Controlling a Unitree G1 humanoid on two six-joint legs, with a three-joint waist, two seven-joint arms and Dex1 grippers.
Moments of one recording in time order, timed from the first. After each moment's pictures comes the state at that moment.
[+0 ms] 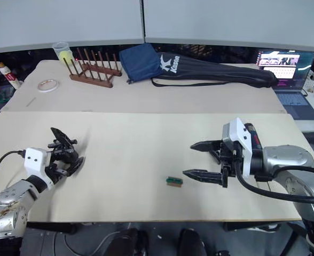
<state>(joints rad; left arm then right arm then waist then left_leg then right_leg) -0.02 0.54 0.33 0.06 -0.32 0.21 -0.59 -0.22 -0.93 -0.17 -0.51 0.79 0.73 1.04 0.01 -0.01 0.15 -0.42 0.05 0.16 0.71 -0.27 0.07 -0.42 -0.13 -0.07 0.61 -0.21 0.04</state>
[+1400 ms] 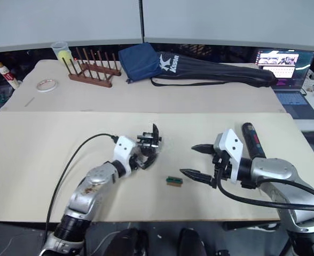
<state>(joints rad) -0.25 0.29 -0.15 -0.15 -0.18 0.46 -0.50 -0.14 -0.80 -0.12 -0.51 0.61 0.62 0.90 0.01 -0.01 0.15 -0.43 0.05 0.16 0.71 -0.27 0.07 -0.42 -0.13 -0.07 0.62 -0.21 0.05</state>
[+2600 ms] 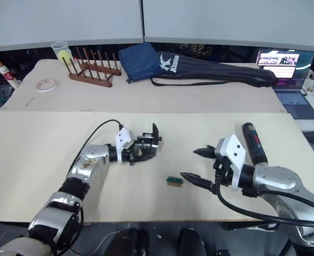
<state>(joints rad) -0.56 0.31 -0.14 0.54 -0.16 -0.08 -1.02 -0.04 -0.81 -0.17 -0.62 0.65 0.66 0.81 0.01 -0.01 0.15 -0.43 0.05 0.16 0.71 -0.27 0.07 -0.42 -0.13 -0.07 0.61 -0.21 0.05</state>
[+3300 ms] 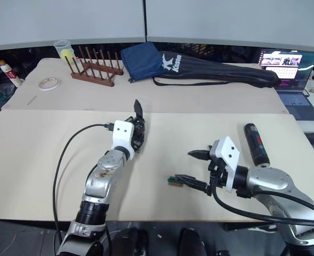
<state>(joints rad) -0.41 -0.05 -0.06 -0.03 0.08 0.55 -0.04 -0.06 -0.77 -0.13 -0.60 0.64 0.64 0.83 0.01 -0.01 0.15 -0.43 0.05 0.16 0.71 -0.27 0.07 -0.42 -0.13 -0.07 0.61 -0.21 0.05</state>
